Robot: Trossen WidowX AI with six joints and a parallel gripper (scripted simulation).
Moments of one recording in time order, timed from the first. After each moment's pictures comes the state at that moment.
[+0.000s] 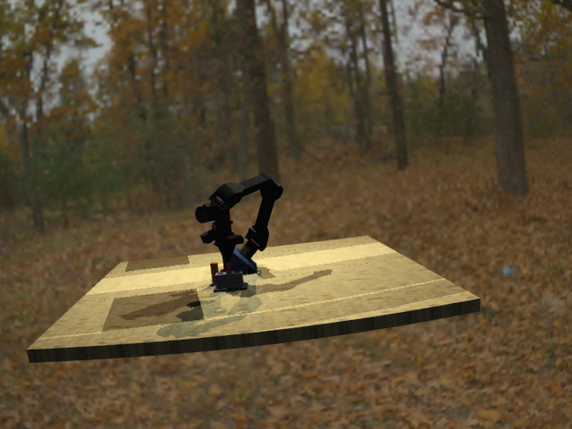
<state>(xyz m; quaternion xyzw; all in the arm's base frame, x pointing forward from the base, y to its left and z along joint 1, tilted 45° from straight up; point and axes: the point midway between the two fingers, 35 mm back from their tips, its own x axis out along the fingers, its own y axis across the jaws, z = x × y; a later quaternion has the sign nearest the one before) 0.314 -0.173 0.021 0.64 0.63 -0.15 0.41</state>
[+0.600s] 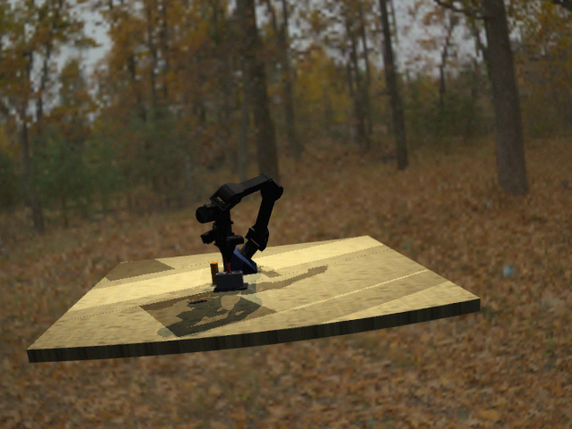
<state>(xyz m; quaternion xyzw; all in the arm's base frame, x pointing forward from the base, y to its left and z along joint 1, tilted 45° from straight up) 0.316 -0.171 0.021 0.64 0.63 -0.15 0.42</state>
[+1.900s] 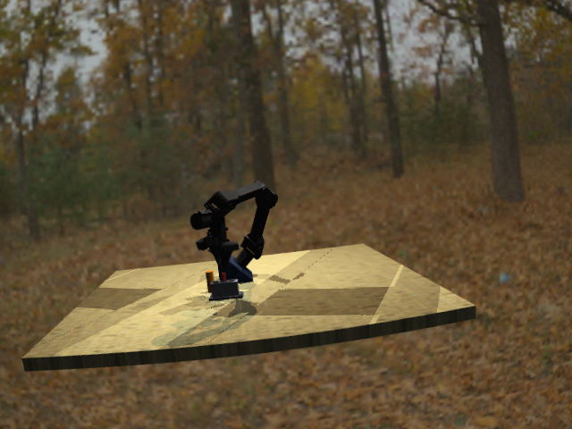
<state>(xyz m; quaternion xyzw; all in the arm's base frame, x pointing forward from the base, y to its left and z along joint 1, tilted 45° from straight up) 0.313 -0.176 0.026 0.64 0.63 -0.15 0.41</state>
